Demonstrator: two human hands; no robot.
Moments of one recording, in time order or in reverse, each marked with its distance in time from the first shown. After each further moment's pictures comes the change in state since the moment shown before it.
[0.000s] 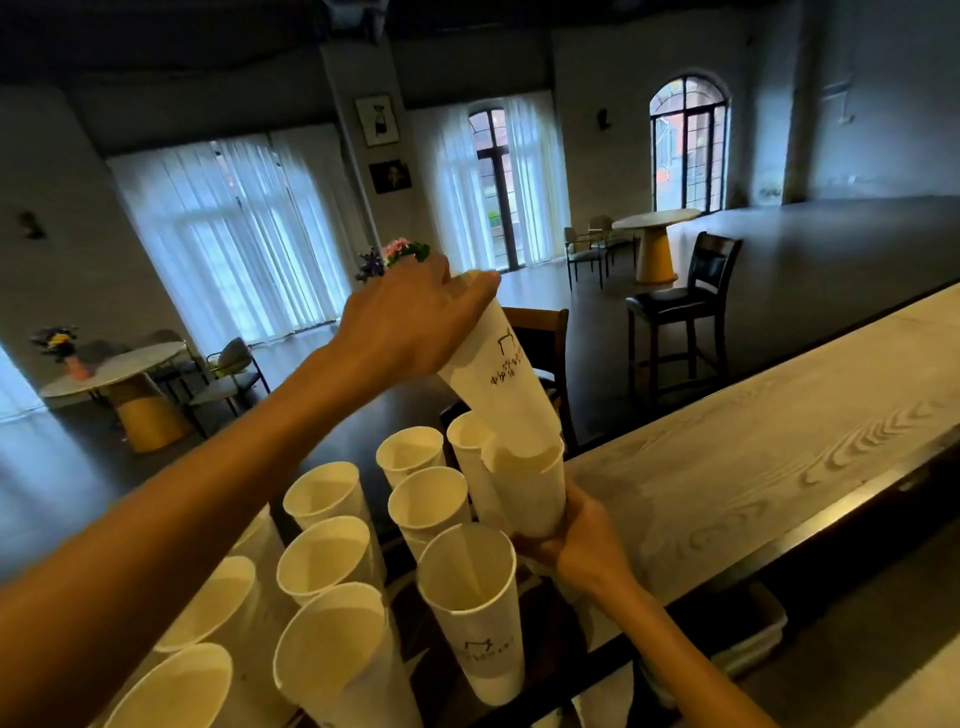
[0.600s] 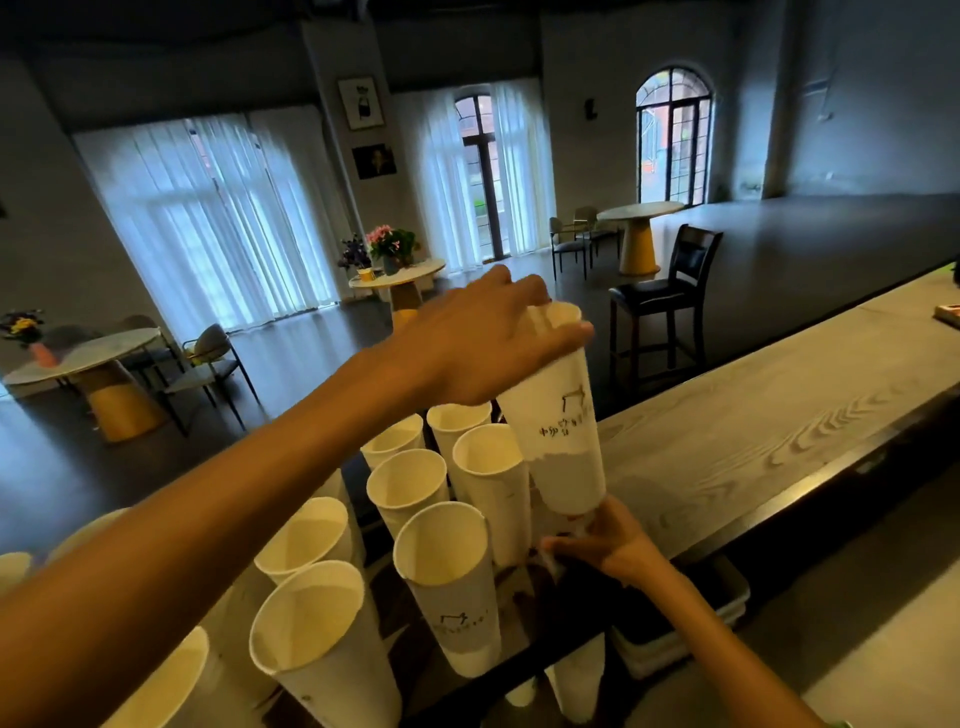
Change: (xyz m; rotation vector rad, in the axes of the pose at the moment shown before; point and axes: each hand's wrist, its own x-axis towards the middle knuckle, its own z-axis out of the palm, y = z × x) left_hand -0.027 0.050 0.009 -0.086 -0.253 0.331; right_hand -0.003 0.034 -0.053 -0.092 -0.182 0.118
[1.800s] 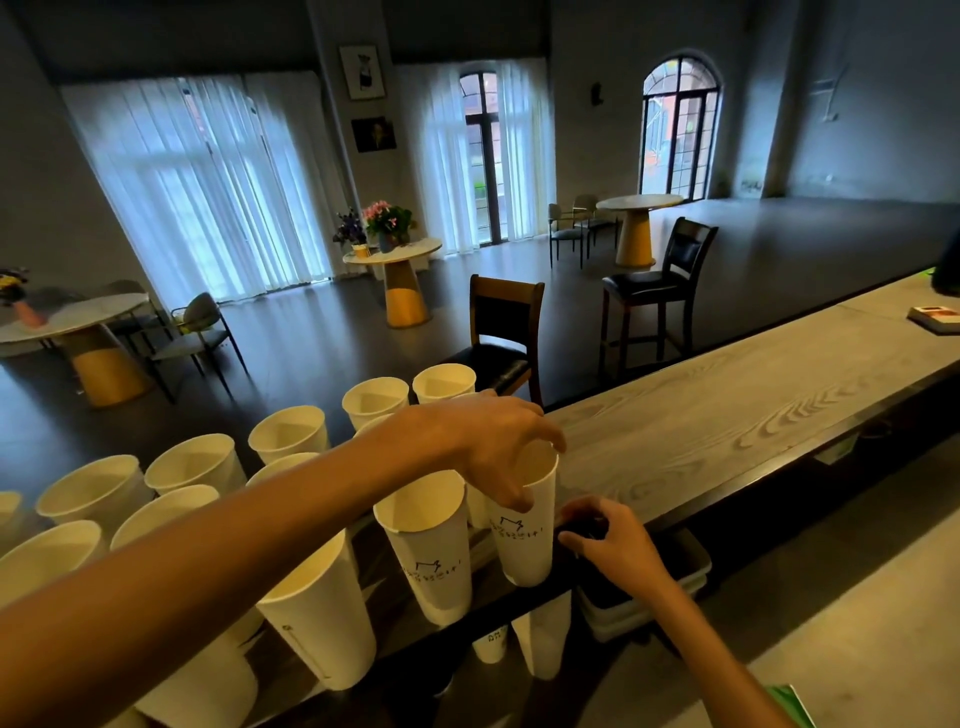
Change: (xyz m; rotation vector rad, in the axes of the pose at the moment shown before) left_hand -0.027 0.013 0.093 0.165 -0.573 0.228; right_hand -0.044 0.048 -0.015 -0.077 0.109 -0.018
